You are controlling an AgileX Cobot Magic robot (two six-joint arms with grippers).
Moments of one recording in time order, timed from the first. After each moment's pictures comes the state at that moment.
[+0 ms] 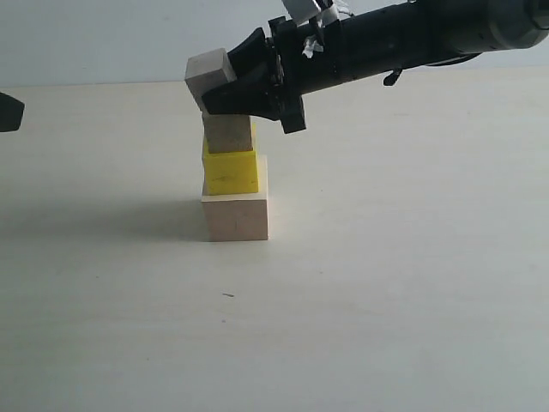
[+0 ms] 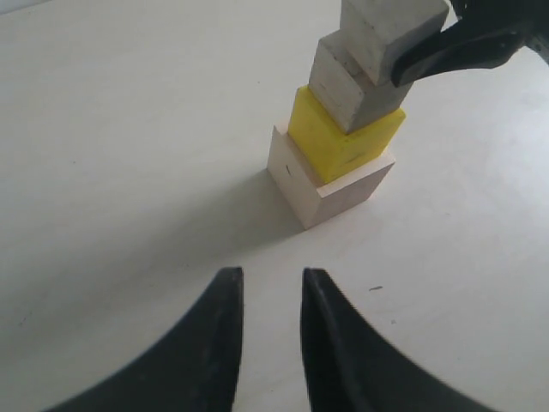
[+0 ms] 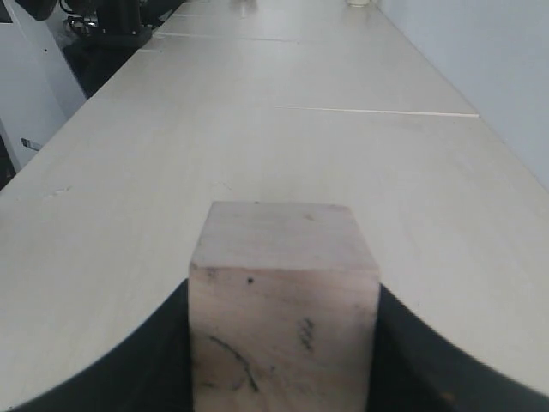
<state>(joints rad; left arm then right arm) -0.21 1.00 -0.88 -0.44 0.81 0.49 0.32 2.10 -1.48 1.49 1.21 -2.09</state>
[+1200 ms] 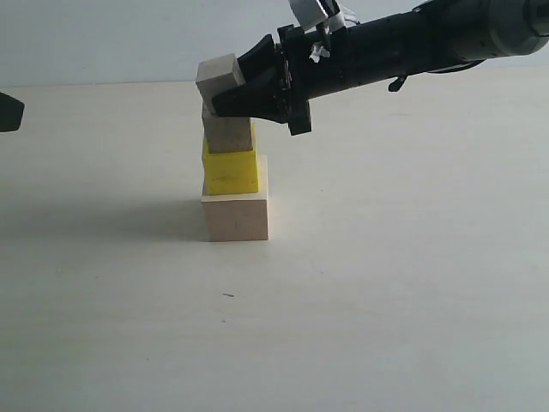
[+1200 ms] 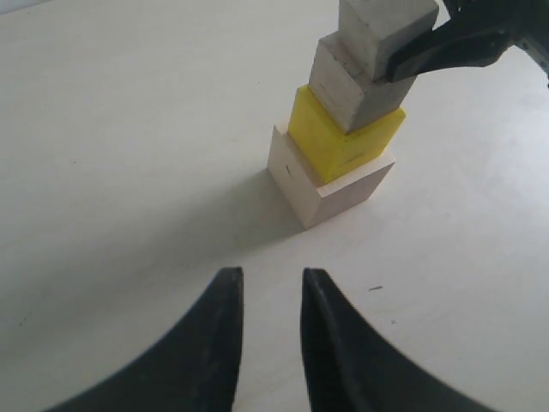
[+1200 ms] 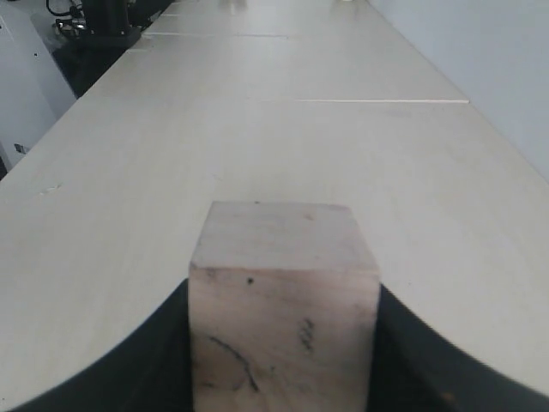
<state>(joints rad) -0.21 1.00 -0.88 -0.44 0.81 0.49 0.30 2.13 -1.48 1.50 1.22 -2.09</state>
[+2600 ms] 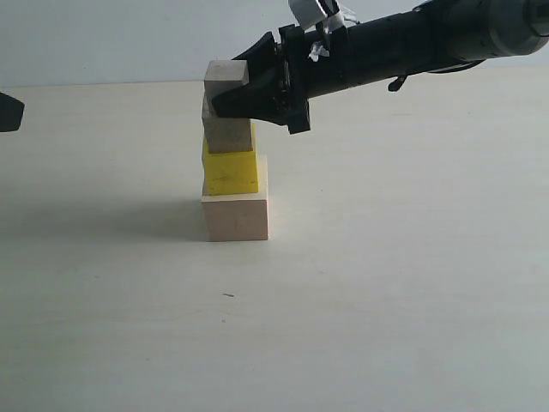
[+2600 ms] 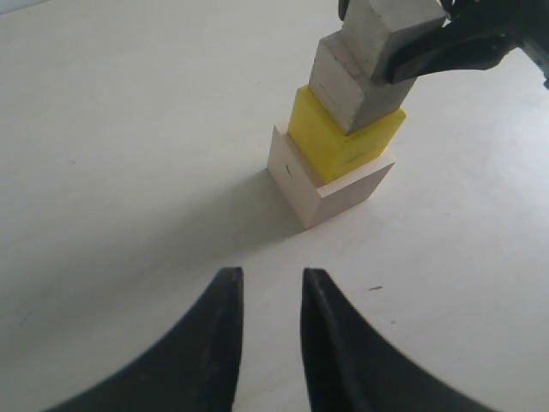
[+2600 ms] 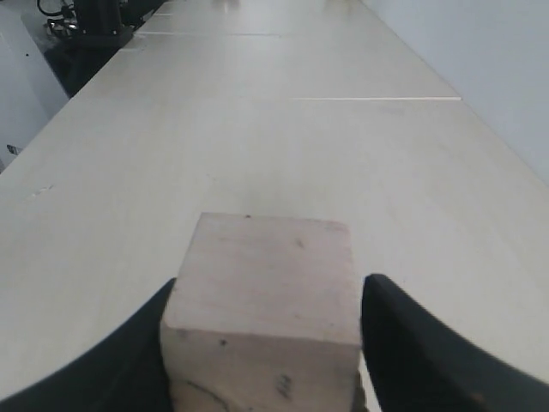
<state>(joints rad) -0.21 1.00 -0.88 -0.44 0.81 0.49 0.30 2.13 -1.48 1.50 1.20 -2.09</state>
